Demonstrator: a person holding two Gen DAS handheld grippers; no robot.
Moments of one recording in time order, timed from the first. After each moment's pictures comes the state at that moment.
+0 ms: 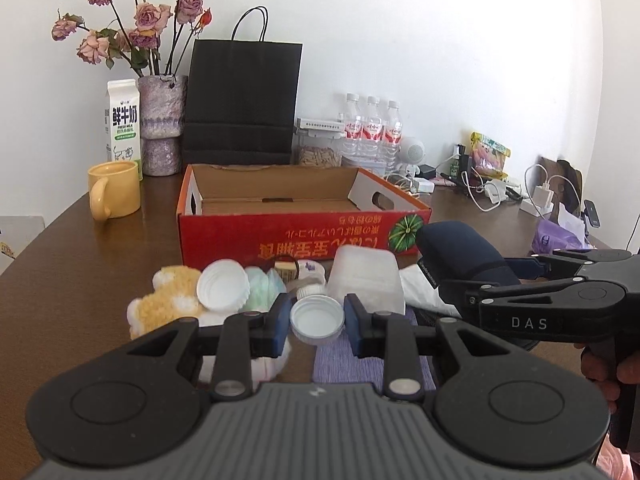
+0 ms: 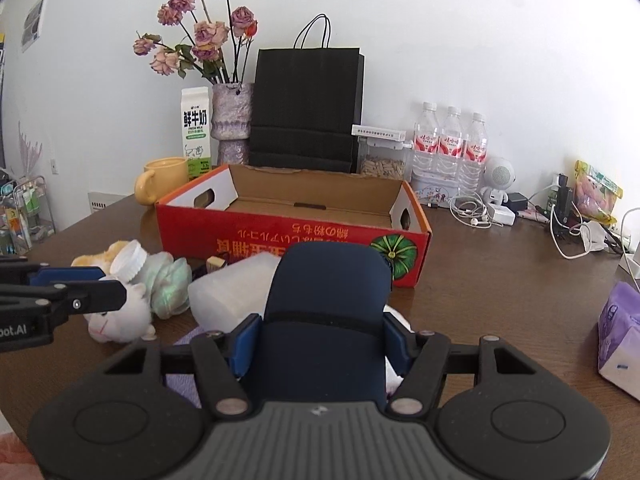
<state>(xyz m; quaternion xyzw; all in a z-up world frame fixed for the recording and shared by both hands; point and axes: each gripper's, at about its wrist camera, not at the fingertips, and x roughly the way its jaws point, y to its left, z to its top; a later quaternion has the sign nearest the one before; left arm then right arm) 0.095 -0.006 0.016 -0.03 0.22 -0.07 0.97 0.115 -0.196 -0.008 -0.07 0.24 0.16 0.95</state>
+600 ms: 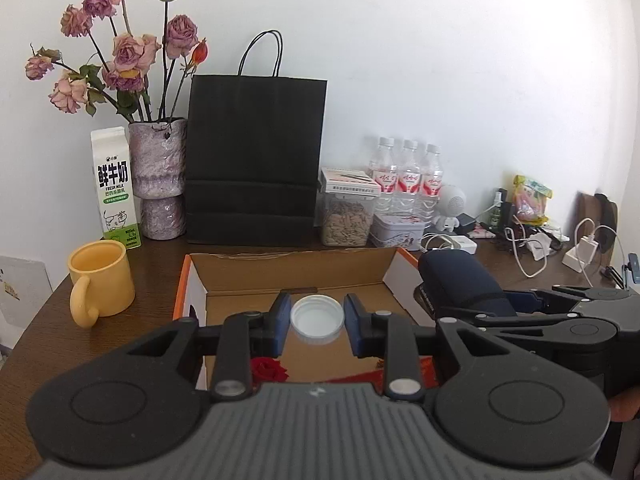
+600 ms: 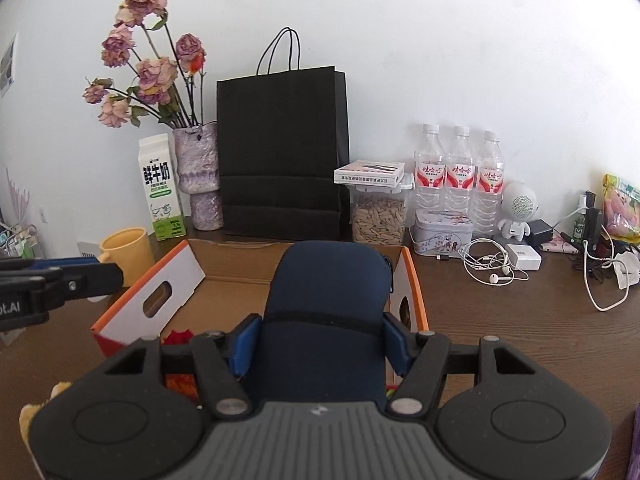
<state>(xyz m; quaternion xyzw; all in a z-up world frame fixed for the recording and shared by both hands) 0.248 0.000 0.087 -0.03 0.22 -0.03 0.98 0.278 -0.189 0.040 -0.02 0.25 0.17 0.95</state>
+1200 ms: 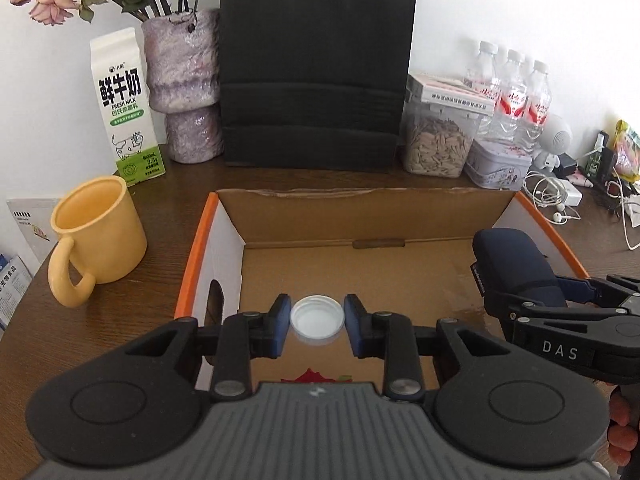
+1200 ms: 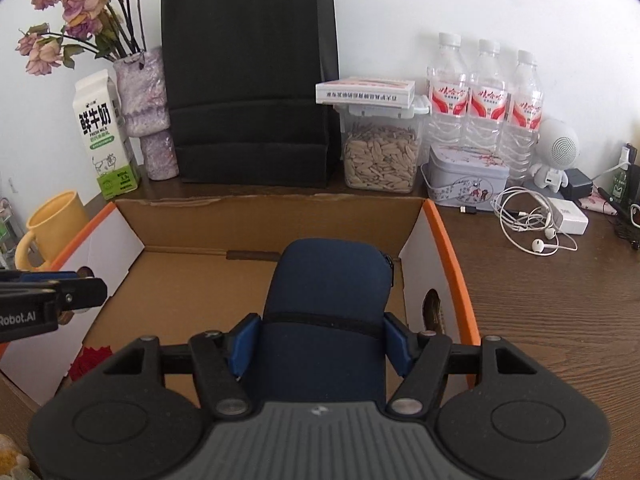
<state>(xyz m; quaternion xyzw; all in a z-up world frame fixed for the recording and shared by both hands) 0.377 0.027 0.027 -0.03 0.36 0.06 0.93 0.407 -0.157 -0.020 -0.03 0.35 0.16 0.92</state>
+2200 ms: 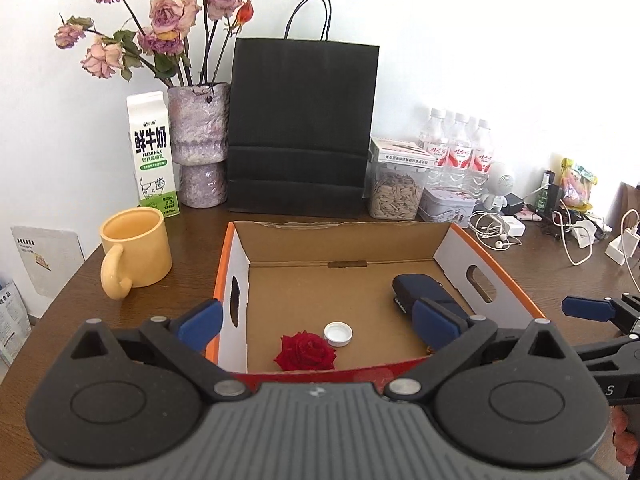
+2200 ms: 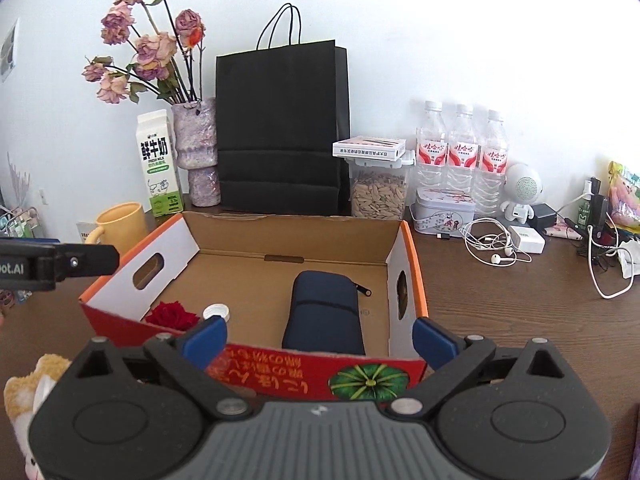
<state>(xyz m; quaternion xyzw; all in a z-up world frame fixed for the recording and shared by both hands) 0.247 0.018 0.070 -0.03 0.25 0.02 0.97 0.266 -0.201 0.021 -0.03 0.27 0.18 0.95</state>
